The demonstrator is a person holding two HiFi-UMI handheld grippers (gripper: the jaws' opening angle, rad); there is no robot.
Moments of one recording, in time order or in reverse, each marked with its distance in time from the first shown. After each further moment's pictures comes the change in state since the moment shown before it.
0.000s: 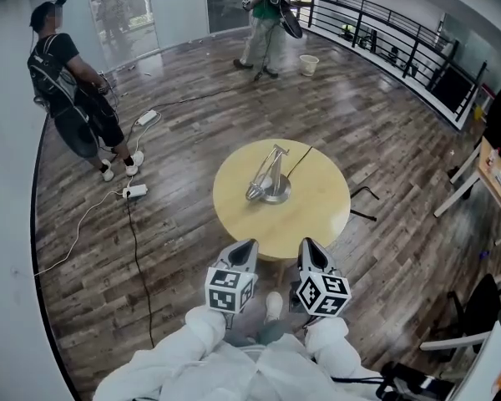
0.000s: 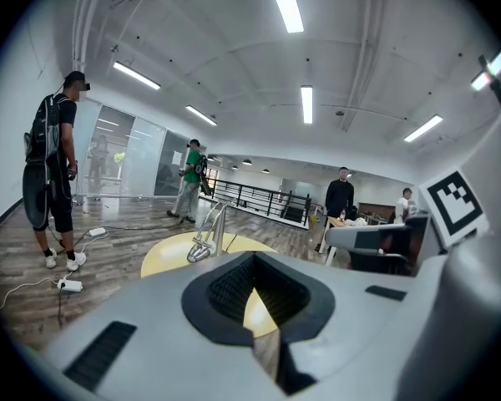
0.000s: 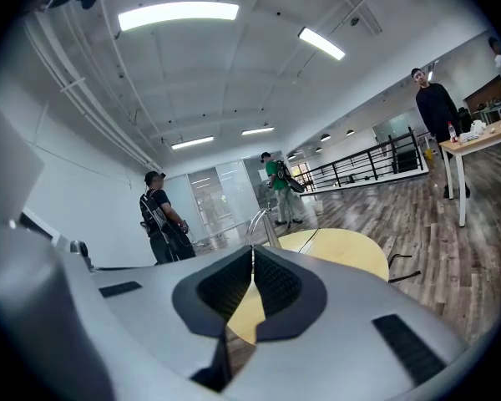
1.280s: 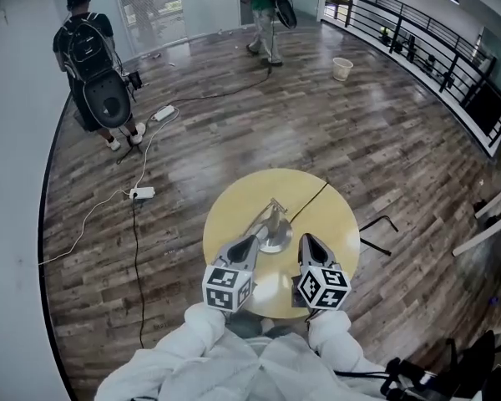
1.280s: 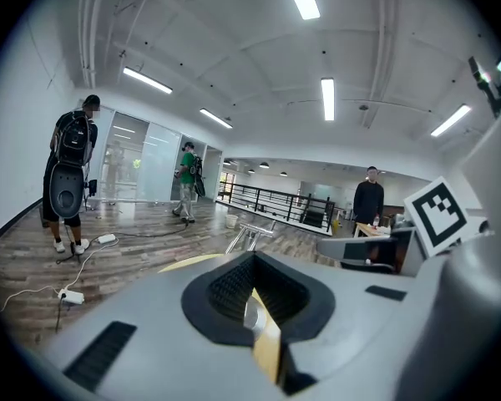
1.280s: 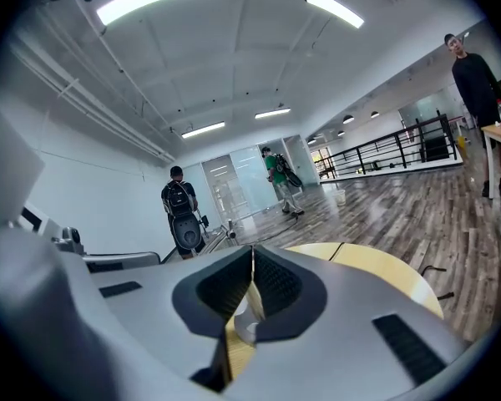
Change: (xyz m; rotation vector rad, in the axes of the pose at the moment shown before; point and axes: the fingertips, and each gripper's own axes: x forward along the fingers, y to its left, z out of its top) left arm 0.215 0.075 0.086 -0.029 -0.036 0.132; right arm 0.243 -0.103 0.063 -0.029 0.096 0.157
